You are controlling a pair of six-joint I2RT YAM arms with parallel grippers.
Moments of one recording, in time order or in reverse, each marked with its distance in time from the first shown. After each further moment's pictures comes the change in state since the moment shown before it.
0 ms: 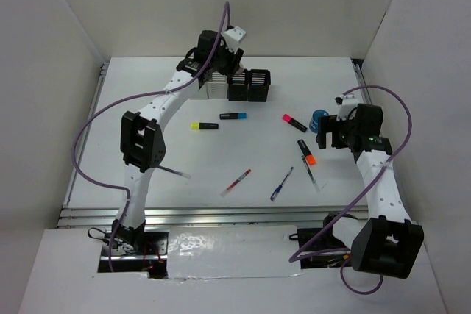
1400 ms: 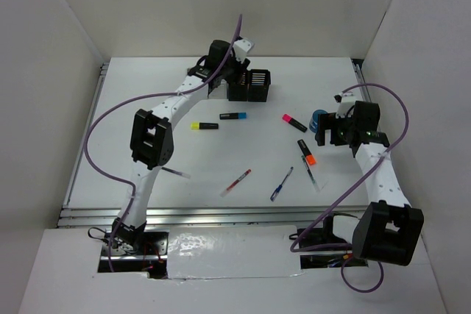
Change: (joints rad) left arm -0.037 0.116 0.023 0.040 -0.083 0.056; right arm 0.000 0.088 0.007 0.056 0.006 0.024
